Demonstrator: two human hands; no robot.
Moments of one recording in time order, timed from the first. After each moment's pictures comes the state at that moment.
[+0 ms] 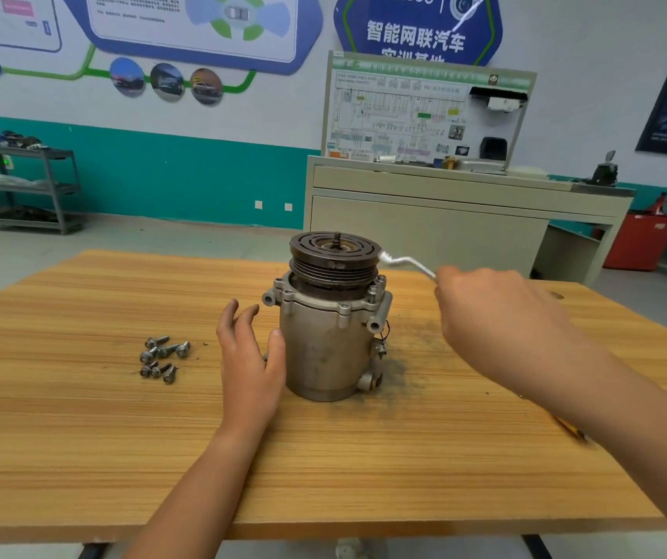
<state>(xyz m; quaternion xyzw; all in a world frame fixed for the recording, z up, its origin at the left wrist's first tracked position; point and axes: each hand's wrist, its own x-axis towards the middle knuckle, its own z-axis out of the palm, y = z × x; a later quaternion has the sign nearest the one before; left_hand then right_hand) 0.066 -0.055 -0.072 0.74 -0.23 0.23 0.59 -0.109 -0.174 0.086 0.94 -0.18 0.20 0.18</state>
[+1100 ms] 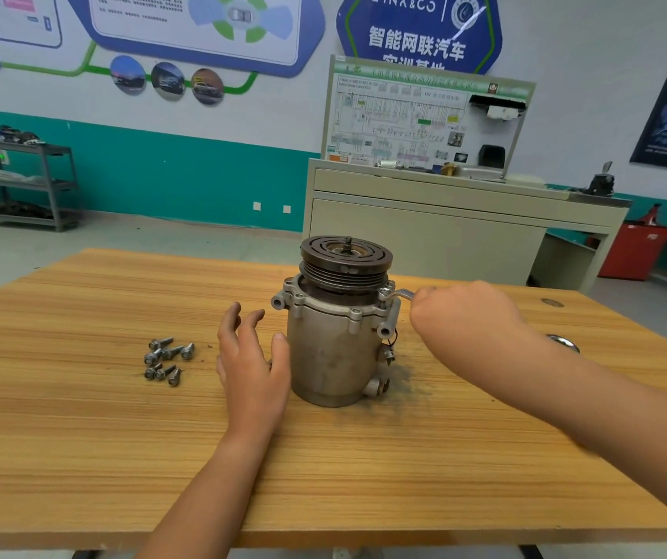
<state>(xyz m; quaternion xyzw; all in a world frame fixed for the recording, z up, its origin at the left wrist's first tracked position) 0.059 -0.051 -0.065 0.73 -0.19 0.22 0.61 -0.078 -0.164 0.085 0.93 -0.13 0.01 0.34</state>
